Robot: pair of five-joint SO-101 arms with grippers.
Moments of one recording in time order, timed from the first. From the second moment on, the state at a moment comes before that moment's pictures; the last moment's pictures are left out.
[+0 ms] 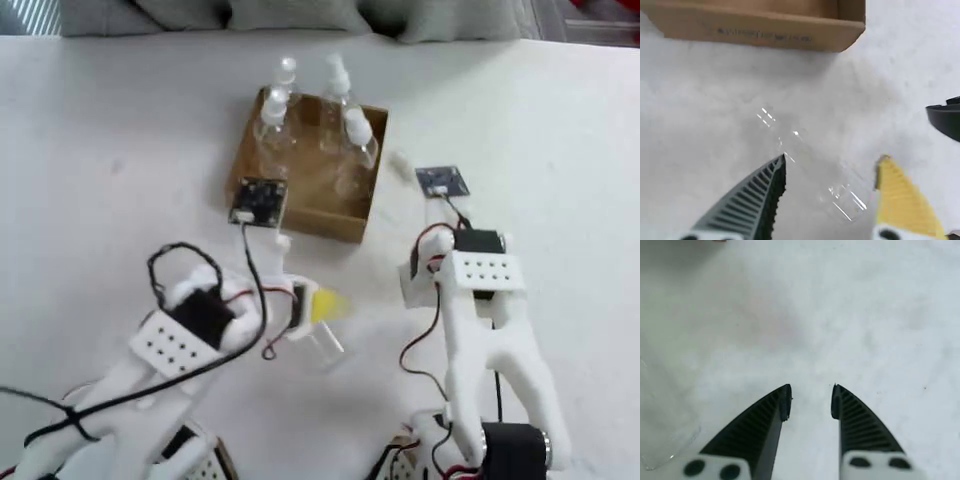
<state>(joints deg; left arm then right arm) 29.5 -42.9 54.8 58.3 28.6 -1.8 -21.4 42.9 68.2 11.6</state>
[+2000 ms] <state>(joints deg) 25.5 -3.8 40.4 57.0 20.9 -1.6 -21.4 44.0 67.9 13.9</state>
